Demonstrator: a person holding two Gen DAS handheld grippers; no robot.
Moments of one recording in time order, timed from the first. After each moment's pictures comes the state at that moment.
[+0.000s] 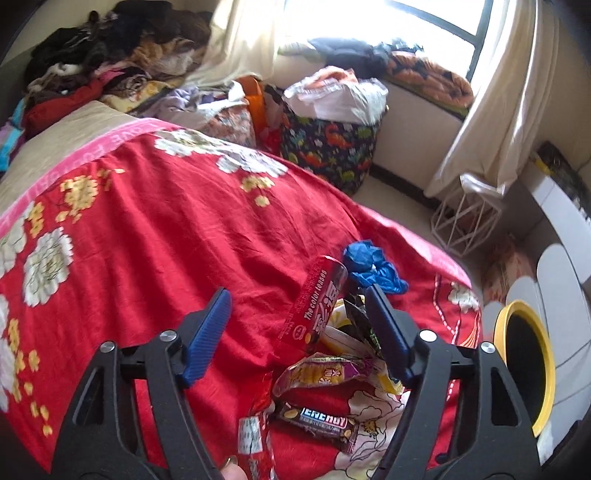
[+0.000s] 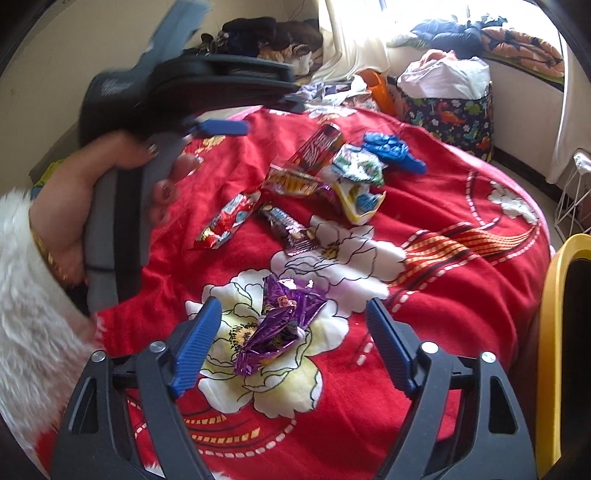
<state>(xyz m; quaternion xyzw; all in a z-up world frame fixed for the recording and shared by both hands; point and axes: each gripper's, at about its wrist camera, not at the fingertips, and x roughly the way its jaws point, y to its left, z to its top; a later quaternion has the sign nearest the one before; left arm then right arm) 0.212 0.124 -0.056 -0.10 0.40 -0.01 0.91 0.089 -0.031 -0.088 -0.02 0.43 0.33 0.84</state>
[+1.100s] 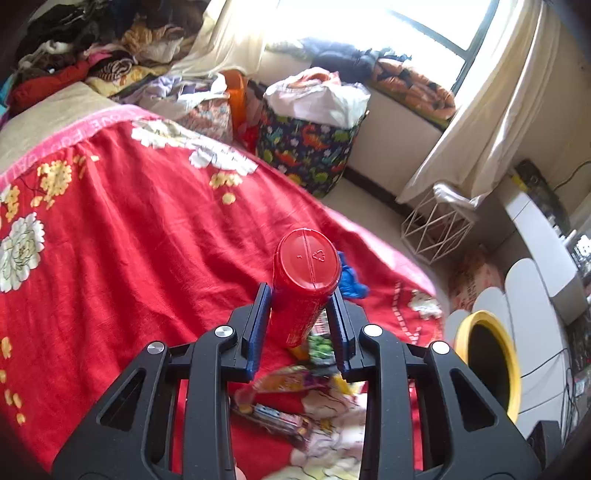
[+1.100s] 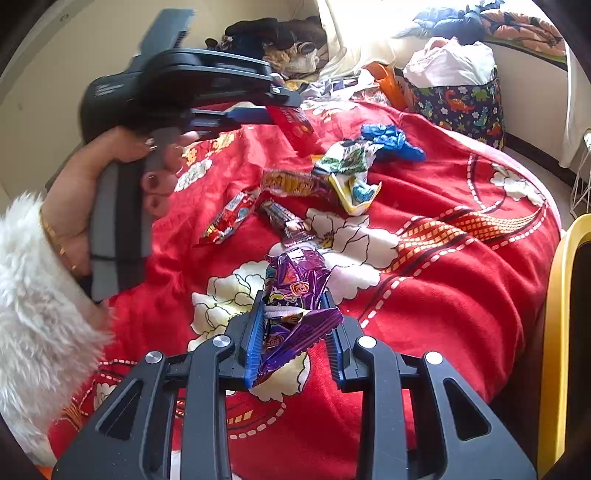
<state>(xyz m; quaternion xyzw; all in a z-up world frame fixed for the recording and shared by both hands) 0.196 0.116 -0.038 -0.16 0.38 -0.05 0.91 0.077 -0.065 -0.081 0.02 0.43 0.36 0.83</state>
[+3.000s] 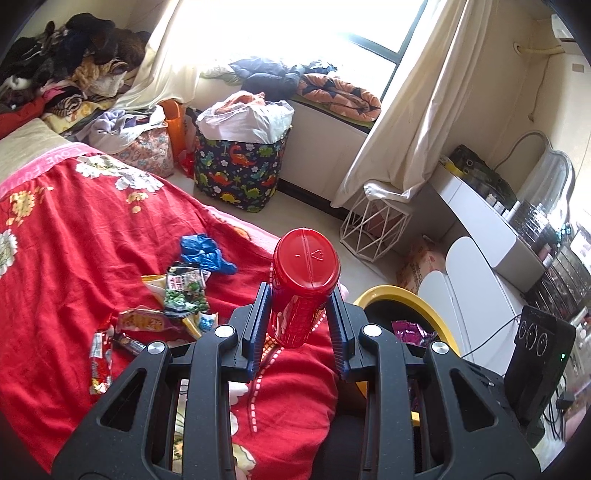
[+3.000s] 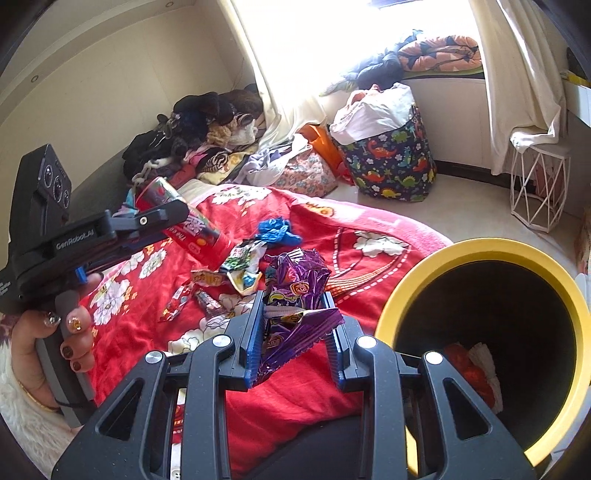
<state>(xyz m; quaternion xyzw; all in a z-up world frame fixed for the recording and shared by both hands) 0.121 0.007 0.007 -0.14 0.33 -0.14 0.92 0.080 -0.201 -0.011 0.10 0.35 0.26 0.90</state>
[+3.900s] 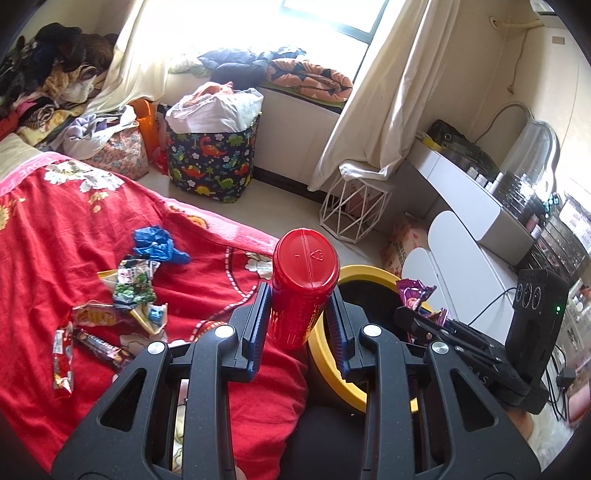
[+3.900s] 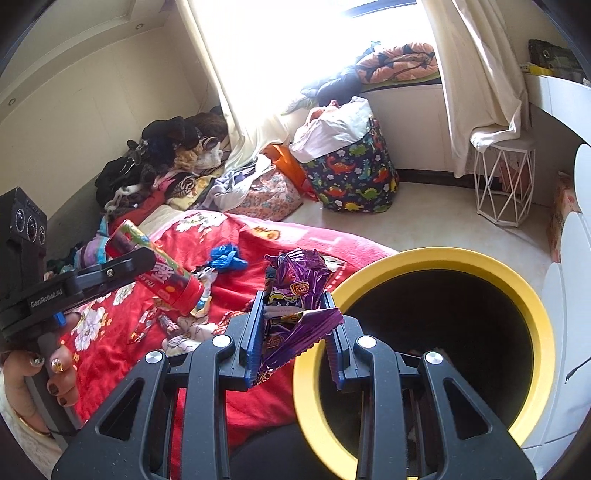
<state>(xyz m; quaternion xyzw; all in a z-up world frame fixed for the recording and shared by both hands) 0.121 -0.044 0.001 -0.11 0.34 -0.18 0.92 0.086 -0.259 -0.011 0.12 0.33 0.19 0.92</state>
